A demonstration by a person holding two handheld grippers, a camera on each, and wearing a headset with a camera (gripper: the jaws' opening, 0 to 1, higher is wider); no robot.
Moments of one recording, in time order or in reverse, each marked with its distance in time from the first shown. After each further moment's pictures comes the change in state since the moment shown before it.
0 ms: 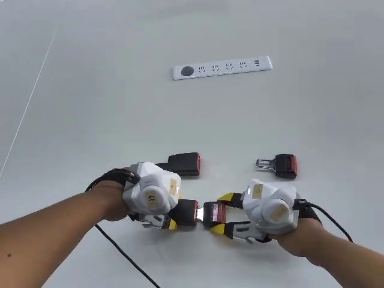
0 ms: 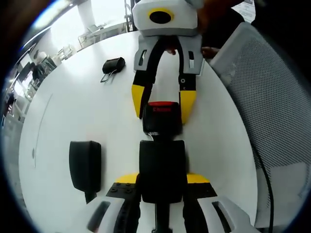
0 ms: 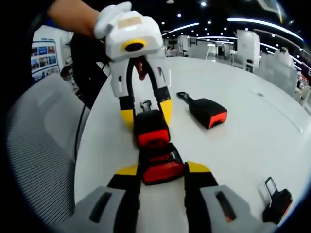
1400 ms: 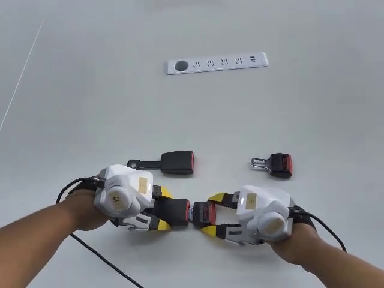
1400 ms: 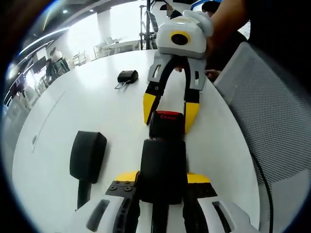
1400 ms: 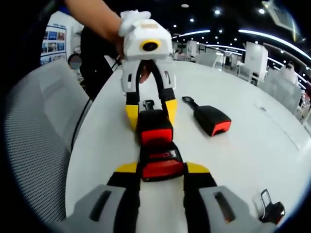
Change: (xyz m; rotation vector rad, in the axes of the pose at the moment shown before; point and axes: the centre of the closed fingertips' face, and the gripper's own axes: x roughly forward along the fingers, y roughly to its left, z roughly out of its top) left arm -0.005 0.002 -0.001 -0.102 -0.233 0.033; right arm 0.000 -0.003 -0.001 -0.129 -0.028 -0.004
